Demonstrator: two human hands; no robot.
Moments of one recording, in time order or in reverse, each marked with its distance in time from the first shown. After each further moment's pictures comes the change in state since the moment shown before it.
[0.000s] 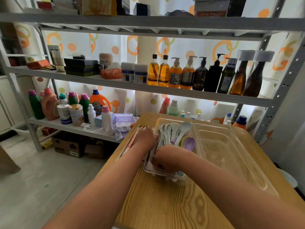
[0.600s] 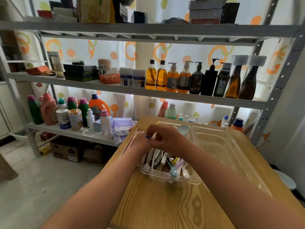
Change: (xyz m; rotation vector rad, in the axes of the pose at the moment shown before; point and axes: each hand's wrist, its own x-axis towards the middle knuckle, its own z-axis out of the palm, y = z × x) left_hand -0.013 0.001 -0.009 -0.104 -0.073 -0.044; right_hand -0.023 0.014 -0.029 0.610 0.777 -0.133
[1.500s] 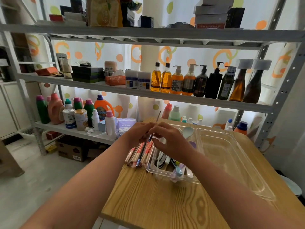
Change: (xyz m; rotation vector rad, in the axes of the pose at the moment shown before) left_hand -0.013 -0.002 -0.058 -0.735 -0.156 0.050; right_hand -0.004 -0.003 0.017 -0.025 0.224 -0.127
